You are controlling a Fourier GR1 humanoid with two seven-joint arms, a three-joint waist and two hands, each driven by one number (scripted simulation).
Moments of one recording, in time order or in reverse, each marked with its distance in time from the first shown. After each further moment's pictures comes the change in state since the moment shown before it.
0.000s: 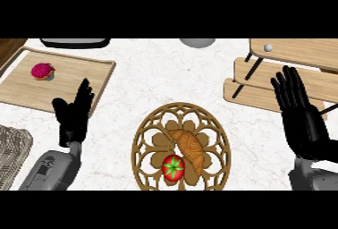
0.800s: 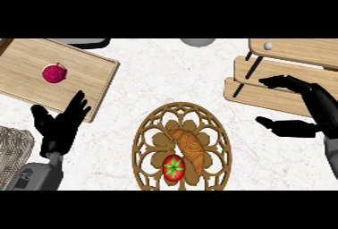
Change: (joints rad) left arm 0.097 0.072 0.051 -0.020 0.121 -0.228 0.051; right arm -0.143 -0.312 0.056 0.120 0.277 0.191 0.056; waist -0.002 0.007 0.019
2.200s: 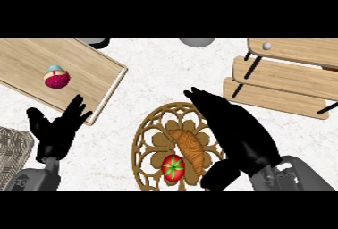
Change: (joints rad) left arm 0.045 -0.011 0.028 -0.048 -0.007 -0.027 0.045; right arm -0.282 0.171 0.491 -0.370 0.233 0.181 0.969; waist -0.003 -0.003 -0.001
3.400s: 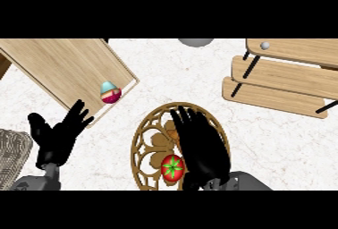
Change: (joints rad) left arm 0.050 -0.029 0.015 -0.049 -0.041 -0.014 0.035; right arm 0.087 0.176 0.189 0.174 0.354 -0.002 0.055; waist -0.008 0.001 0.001
